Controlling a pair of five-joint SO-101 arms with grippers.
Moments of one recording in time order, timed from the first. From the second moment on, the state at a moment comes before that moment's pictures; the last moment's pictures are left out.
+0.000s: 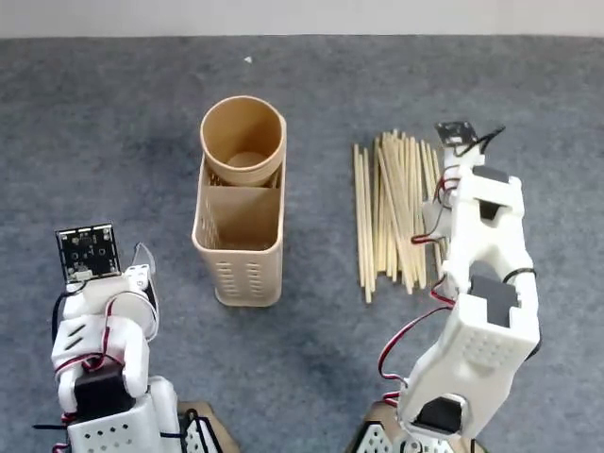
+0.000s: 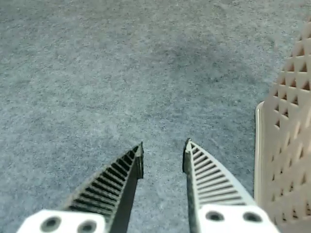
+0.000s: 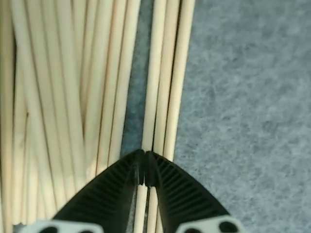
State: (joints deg) left arm -20.6 -101.5 82.2 59.0 1.3; right arm 12.0 25.7 8.2 53.6 24.4
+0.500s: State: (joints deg) left arm -20.6 -101.5 82.2 59.0 1.3; right arm 12.1 32.7 -1.9 63.5 27.2
